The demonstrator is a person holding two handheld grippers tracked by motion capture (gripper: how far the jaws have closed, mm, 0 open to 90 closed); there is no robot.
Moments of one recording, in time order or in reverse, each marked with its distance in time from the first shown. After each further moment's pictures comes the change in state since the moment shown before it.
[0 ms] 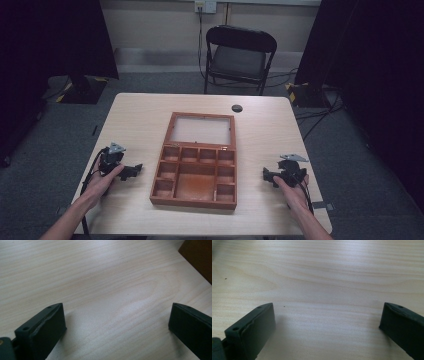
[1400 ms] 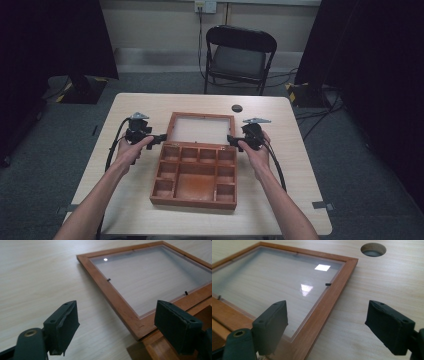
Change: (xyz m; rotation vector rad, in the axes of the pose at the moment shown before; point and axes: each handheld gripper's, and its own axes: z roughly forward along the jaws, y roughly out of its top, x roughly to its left) left arm -0.031 0.111 0.036 -0.091 -0.199 -0.039; right arm 0.089 0.115 0.057 -0.082 0.287 -0.083
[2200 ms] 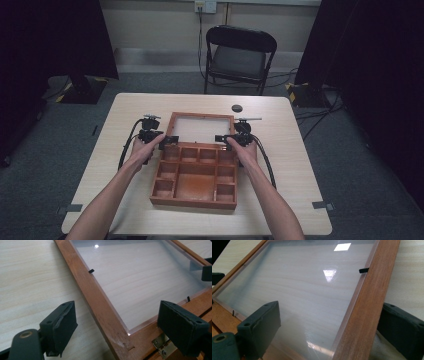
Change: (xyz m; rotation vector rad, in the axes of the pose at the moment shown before) left arm -0.004 0.003 0.039 0.086 -0.083 -0.119; right arm 0.009 0.004 0.041 0.134 0.175 0.232
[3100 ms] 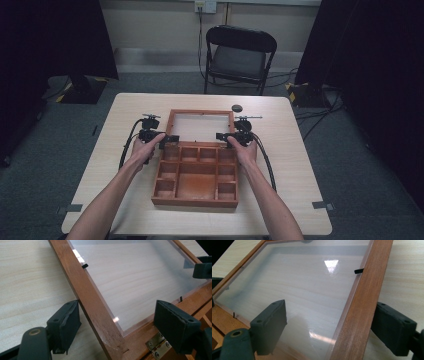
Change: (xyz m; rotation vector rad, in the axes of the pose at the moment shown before) left arm 0.001 0.002 0.001 0.003 -0.046 -0.050; right arm 0.003 0.005 -0.006 -0.049 -0.029 -0.046
